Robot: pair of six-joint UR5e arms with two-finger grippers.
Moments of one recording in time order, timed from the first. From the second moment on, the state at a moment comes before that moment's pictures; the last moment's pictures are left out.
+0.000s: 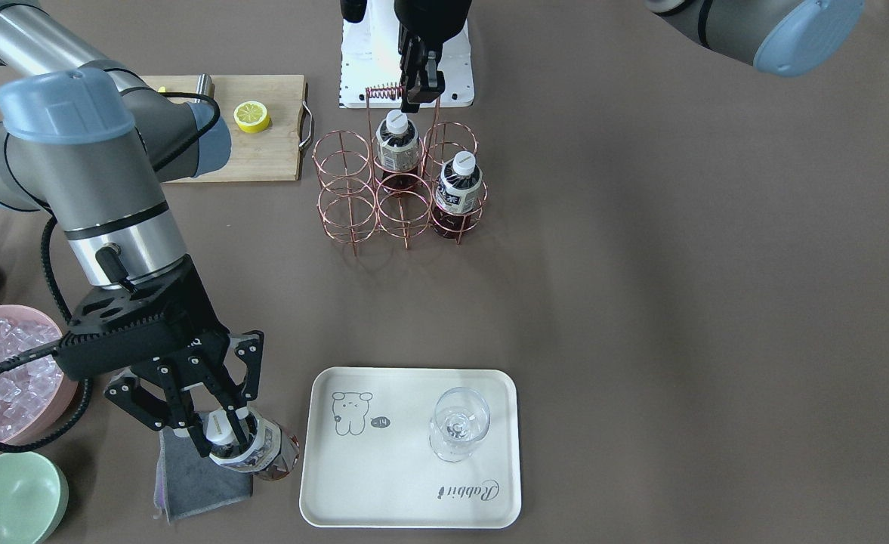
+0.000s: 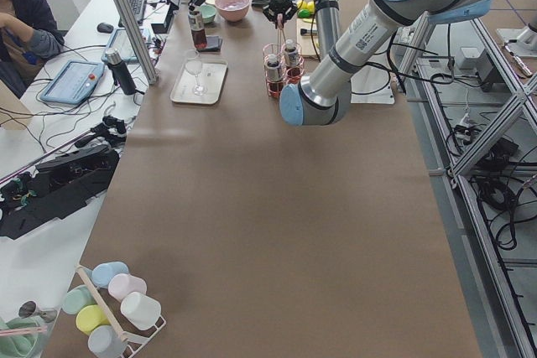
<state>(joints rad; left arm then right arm) -0.59 -2.51 -1.96 -1.18 -2.03 0.21 0.93 -0.82 1.42 -0.99 1.67 0.78</state>
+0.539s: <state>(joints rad) -0.61 -2.50 -1.96 -1.18 -2.03 0.21 0.82 -0.73 1.33 -0.99 1.53 0.88</state>
